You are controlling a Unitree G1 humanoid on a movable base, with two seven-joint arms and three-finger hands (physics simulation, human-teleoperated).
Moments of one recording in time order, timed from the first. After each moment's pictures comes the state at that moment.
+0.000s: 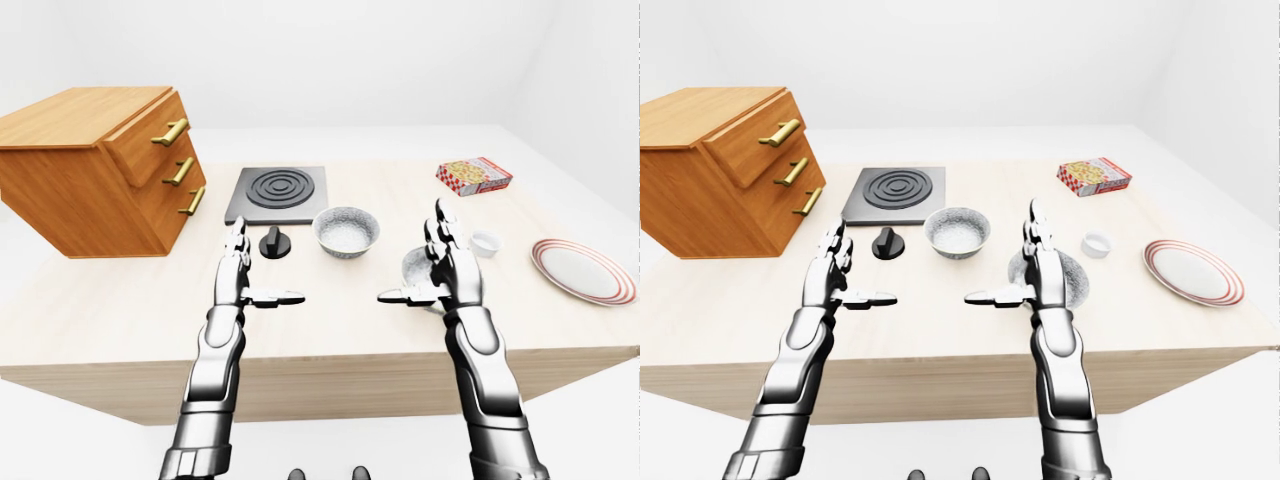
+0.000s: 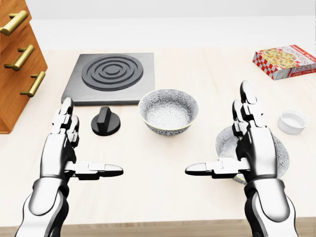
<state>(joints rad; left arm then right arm) -0.23 0.07 0.06 0.09 -0.01 0.09 0.00 -0.14 -0.06 -0.09 -0.16 0.03 0.09 0.05</state>
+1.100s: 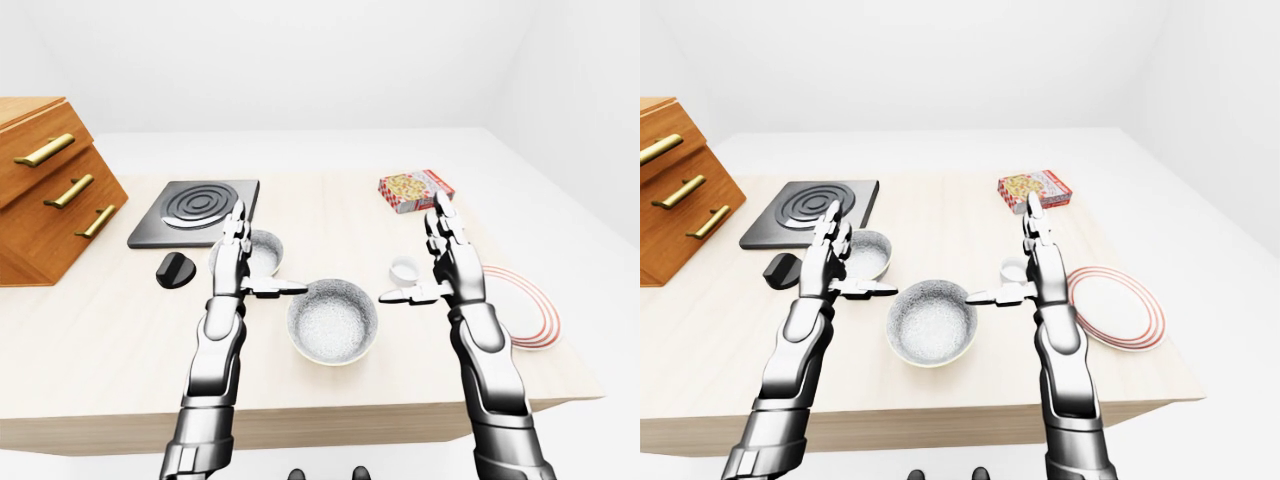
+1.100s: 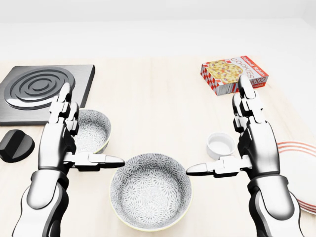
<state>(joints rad) -0.27 0.06 0.06 0.03 0.00 0.09 -0.01 -0.14 -0.08 -0.10 -0.20 -0.01 0.09 0.10</state>
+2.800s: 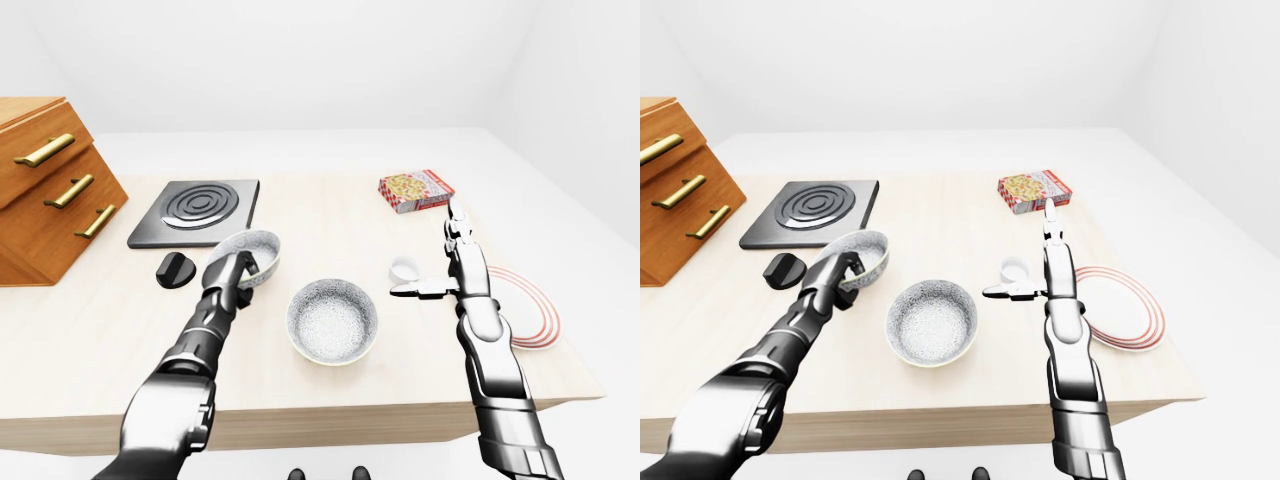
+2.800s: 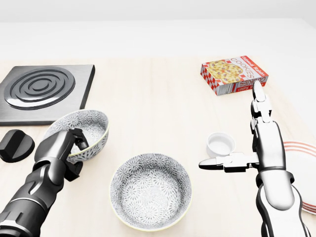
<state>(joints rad) -0.79 0.26 -0.01 1.28 0.80 -0.09 0.25 -0.21 -0.13 -0.14 -0.03 -0.15 0.09 0.01</state>
